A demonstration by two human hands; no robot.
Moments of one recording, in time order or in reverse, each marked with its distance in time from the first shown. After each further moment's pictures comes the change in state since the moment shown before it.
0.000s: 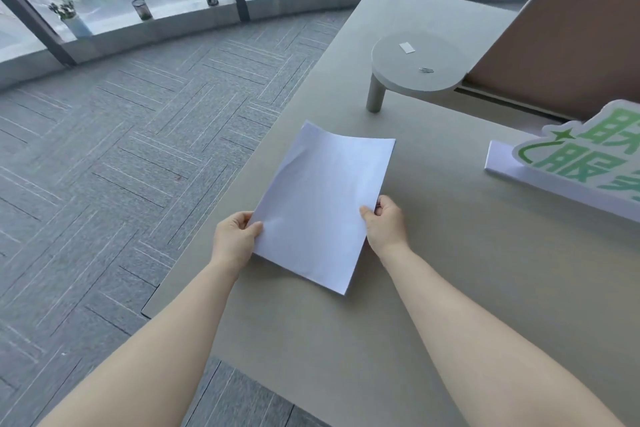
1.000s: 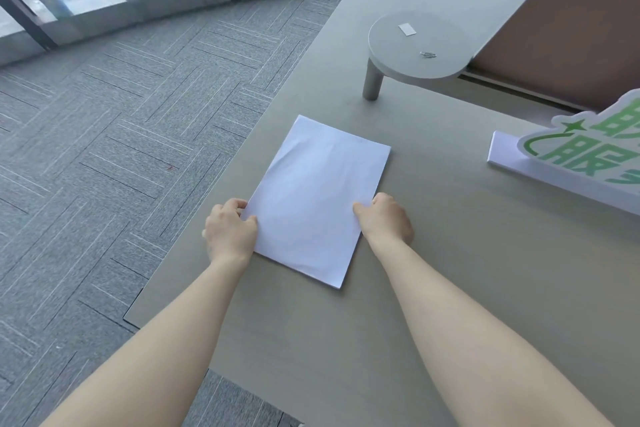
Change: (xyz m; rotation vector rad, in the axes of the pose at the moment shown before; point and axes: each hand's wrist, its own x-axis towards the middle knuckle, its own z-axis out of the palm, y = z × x) left_hand 0.019 0.002 0.023 0.588 0.244 0.097; right_hand 0.019 -0.005 0.002 -0.627 0.089 0.149
